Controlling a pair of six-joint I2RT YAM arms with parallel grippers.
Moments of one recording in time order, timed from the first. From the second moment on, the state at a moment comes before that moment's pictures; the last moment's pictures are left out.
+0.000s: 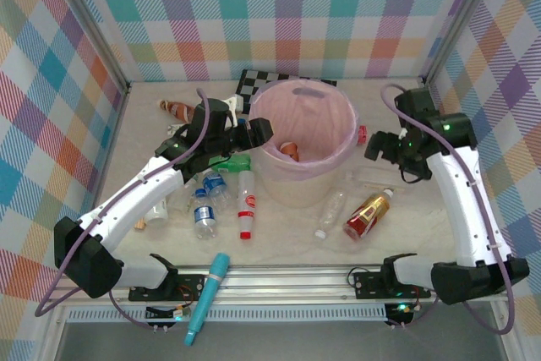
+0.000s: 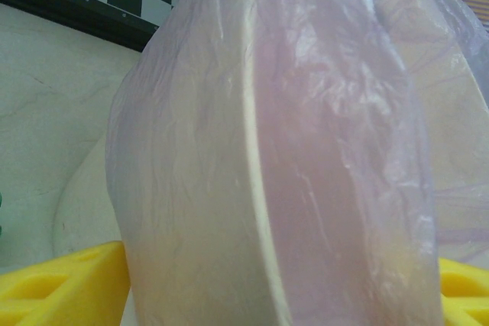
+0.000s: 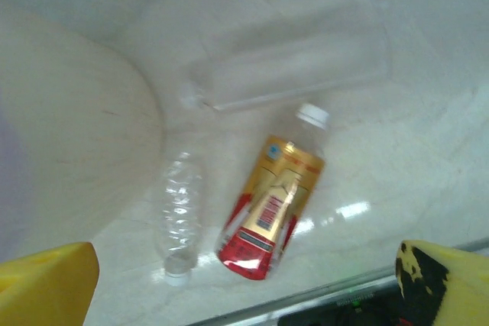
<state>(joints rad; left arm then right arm) -0.59 1.33 1.21 -0.41 0.18 -0.73 0.17 1.23 1.51 -1.52 0.10 0.55</state>
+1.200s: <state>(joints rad) -0.59 1.35 1.23 -0.45 0.17 -0.72 -0.07 1.39 0.68 -0.80 -0.21 0.71</state>
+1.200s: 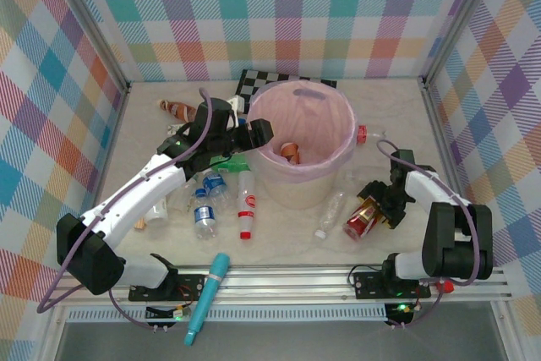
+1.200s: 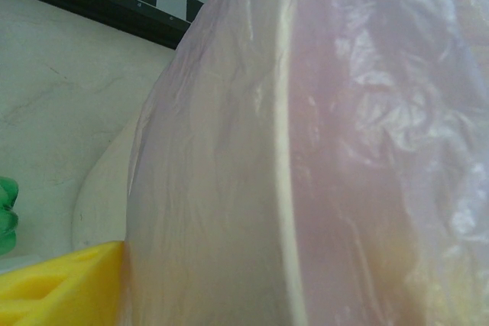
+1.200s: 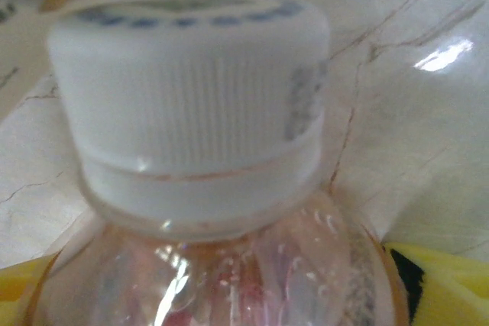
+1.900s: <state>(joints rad) -0.59 1.35 1.23 -0.45 0.16 -0.71 -0.09 1.25 0.73 -0.86 -0.19 0.67</state>
